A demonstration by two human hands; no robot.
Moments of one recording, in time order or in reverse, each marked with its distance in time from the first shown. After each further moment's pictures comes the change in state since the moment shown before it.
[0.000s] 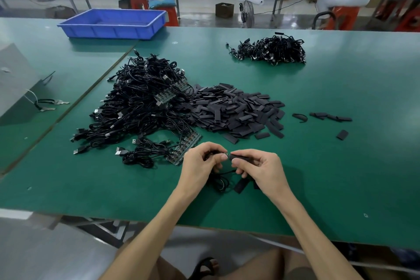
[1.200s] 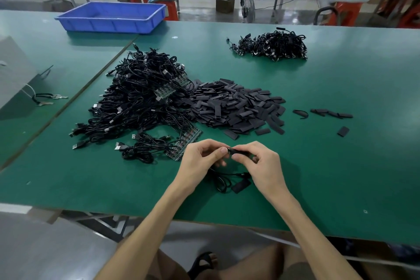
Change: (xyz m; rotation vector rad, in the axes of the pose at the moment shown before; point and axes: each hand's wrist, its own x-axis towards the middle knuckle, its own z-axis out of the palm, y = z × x) left_hand -0.002 -0.004 -0.006 -0.148 -0.114 0.001; right_hand -0.001 0.005 0.007 -0.380 0.129 -0.143
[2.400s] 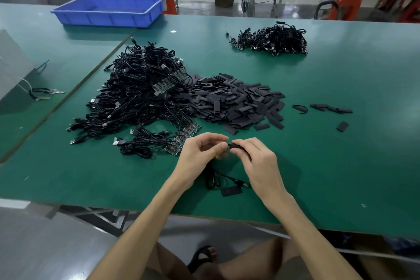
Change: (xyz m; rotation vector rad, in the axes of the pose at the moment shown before) left_hand -0.001 0.002 0.000 -0.084 -0.023 -0.032; right_hand -0.013 -0.015 0.004 -0.253 0.080 -0.245
